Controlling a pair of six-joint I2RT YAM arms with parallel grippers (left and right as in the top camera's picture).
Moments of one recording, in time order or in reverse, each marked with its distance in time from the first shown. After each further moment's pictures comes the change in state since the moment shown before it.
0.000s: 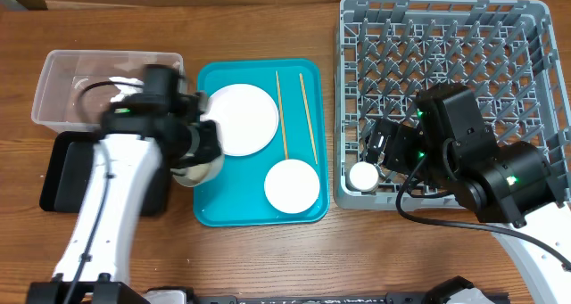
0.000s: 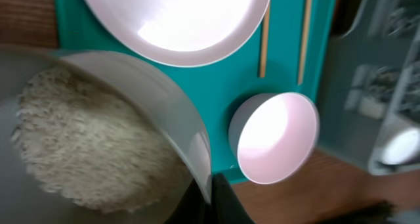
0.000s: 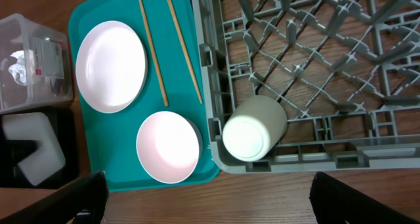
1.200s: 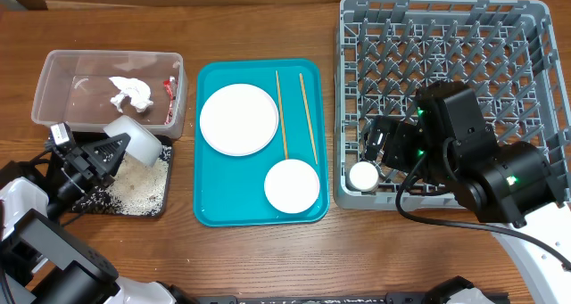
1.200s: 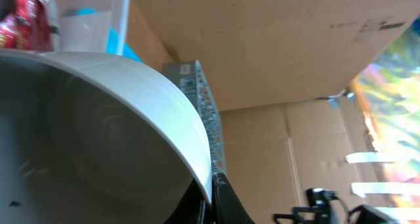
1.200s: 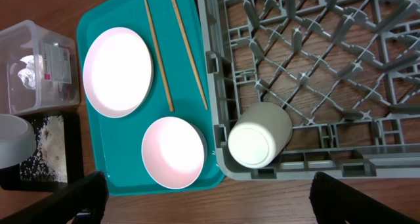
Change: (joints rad) left arm 0.822 0.250 -0.247 0.184 1.098 0.467; right arm 0.000 0.000 0.000 0.027 0.000 0.000
